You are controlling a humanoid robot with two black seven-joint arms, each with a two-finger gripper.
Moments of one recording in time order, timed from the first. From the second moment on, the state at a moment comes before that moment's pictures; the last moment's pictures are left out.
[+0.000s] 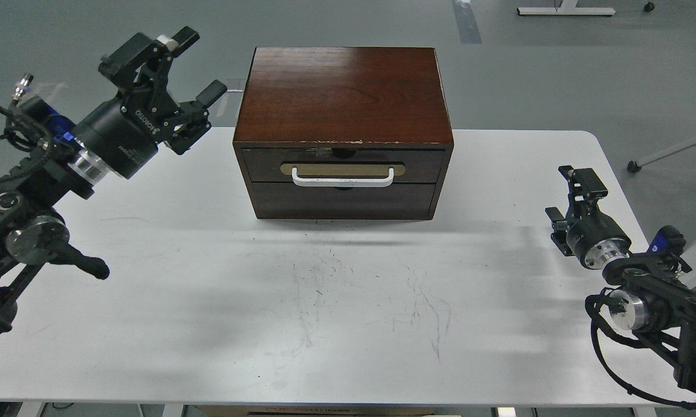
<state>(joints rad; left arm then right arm) -0.47 0.65 -0.98 -1.37 0.52 -0.30 -0.36 0.58 -0.51 0.34 0.85 -0.17 -0.09 0.49</state>
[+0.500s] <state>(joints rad) -0.25 0.59 -0.97 -1.21 0.25 -0.41 -0.31 0.59 -0.48 0.41 0.86 -0.17 -0.07 0.49</state>
